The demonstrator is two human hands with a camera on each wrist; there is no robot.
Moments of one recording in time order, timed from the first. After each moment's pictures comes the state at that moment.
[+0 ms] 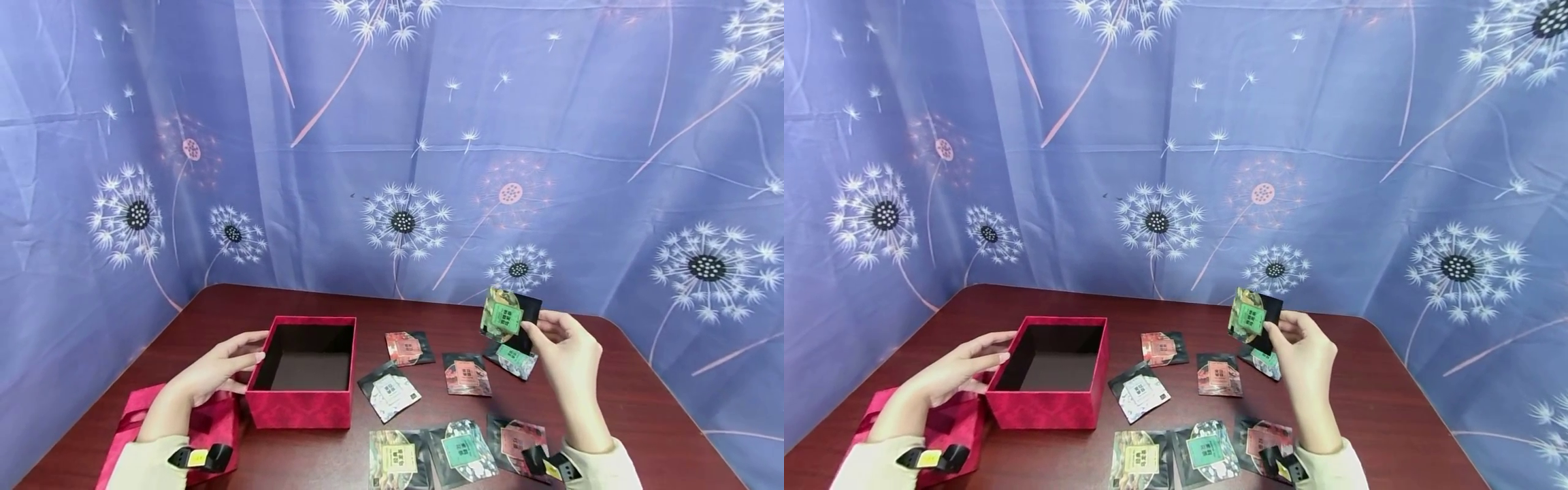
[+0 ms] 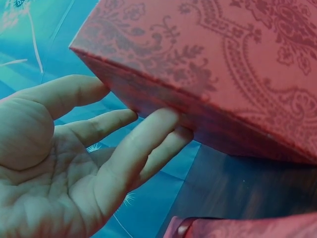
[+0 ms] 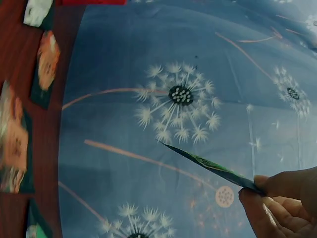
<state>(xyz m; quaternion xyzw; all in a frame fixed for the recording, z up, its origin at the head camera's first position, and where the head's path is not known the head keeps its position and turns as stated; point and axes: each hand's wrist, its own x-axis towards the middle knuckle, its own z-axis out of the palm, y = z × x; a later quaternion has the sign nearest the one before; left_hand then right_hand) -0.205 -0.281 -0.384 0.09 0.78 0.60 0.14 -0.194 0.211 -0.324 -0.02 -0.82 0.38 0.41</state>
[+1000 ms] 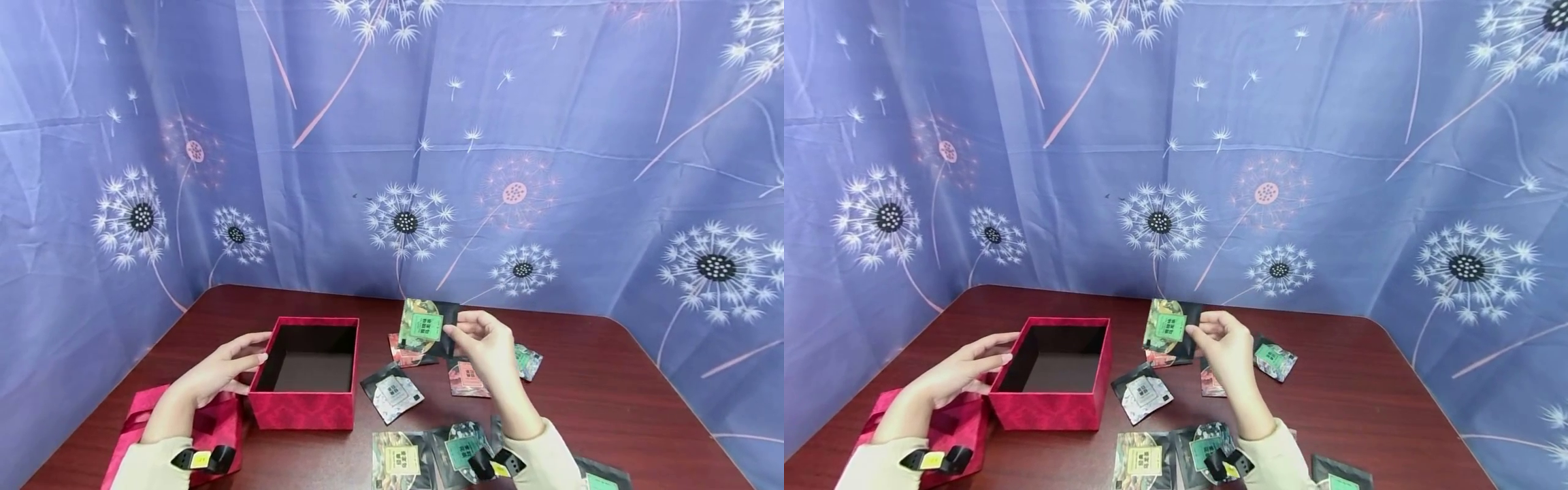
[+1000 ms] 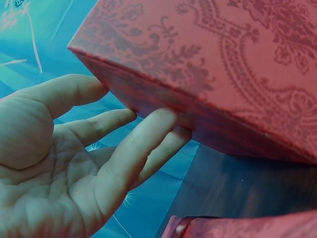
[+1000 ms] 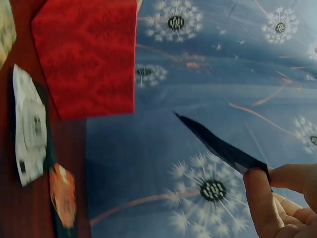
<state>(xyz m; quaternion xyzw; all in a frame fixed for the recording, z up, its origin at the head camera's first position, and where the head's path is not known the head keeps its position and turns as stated) -0.205 -0.281 -0.385 0.09 0.78 0.60 0.14 -0.214 0.131 -0.336 0.02 -0.77 0.62 0.14</state>
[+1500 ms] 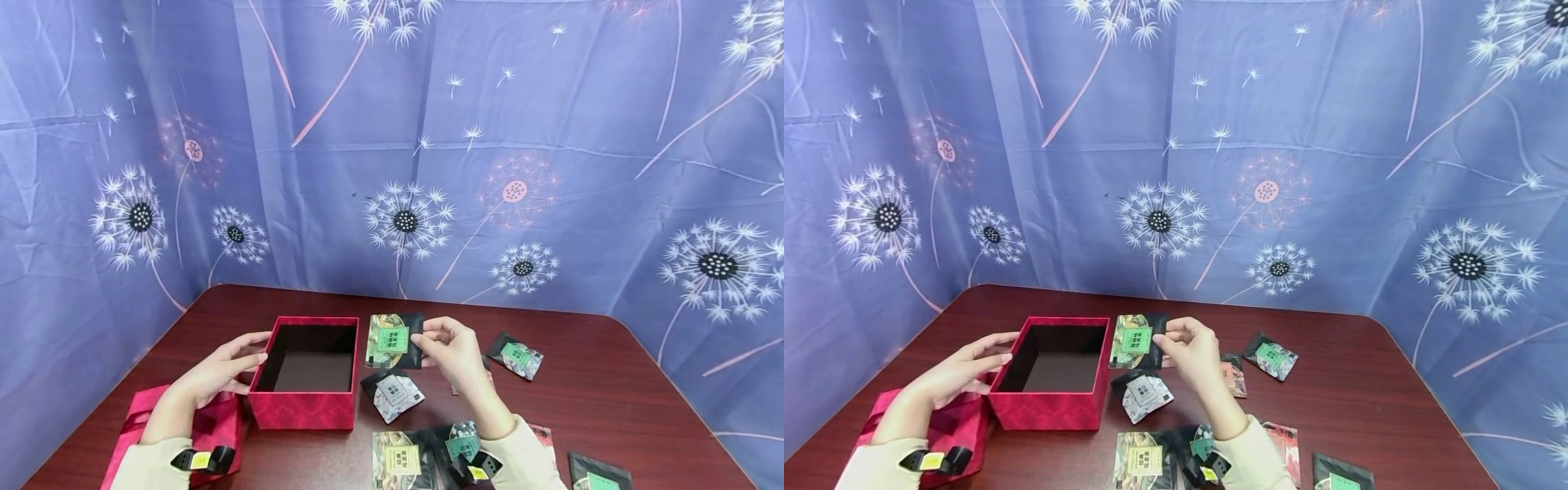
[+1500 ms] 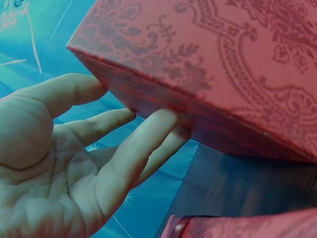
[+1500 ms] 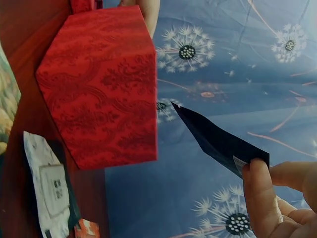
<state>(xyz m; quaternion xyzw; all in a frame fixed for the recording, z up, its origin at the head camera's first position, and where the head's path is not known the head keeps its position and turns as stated) -0.205 -0.281 -0.385 0.09 0.78 0.60 0.14 -0.215 0.094 -0.347 0.05 -0.76 0.65 0.07</state>
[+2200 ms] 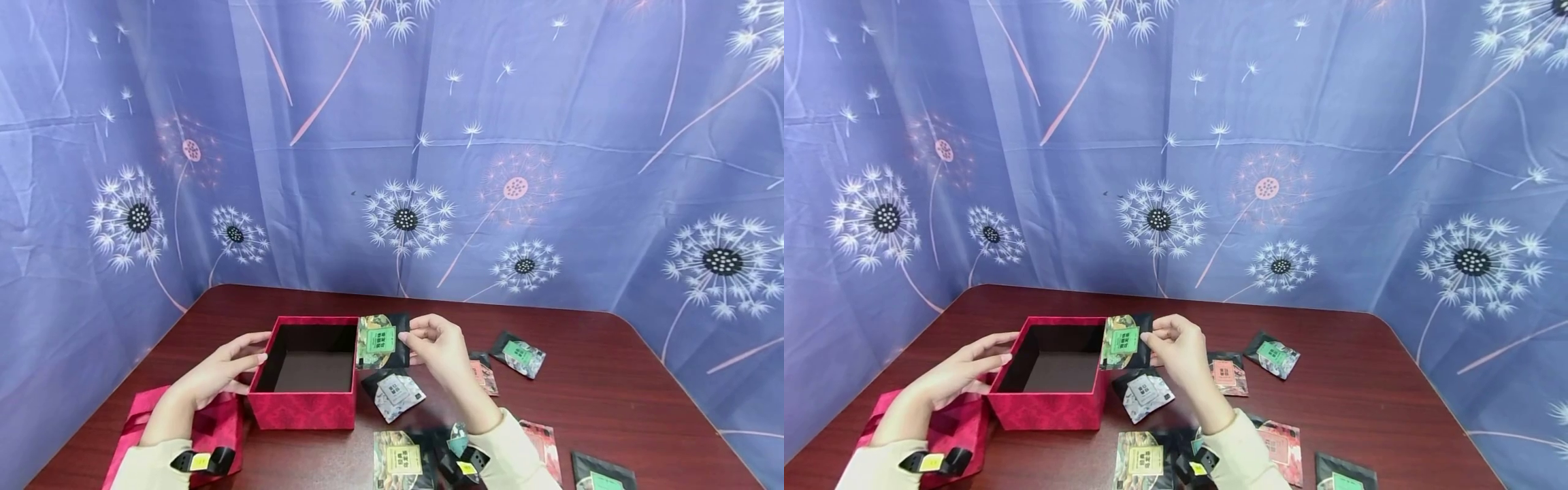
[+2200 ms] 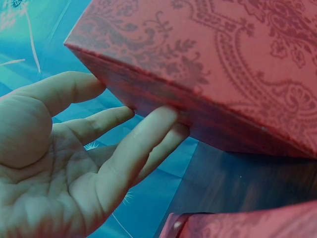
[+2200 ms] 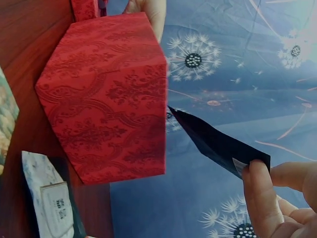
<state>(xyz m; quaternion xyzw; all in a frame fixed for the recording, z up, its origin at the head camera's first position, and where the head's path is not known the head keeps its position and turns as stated) -0.205 -0.281 -0.385 0.09 0.79 0.59 0.14 -0.219 0.078 -0.348 0.08 -0.75 0.66 0.06</state>
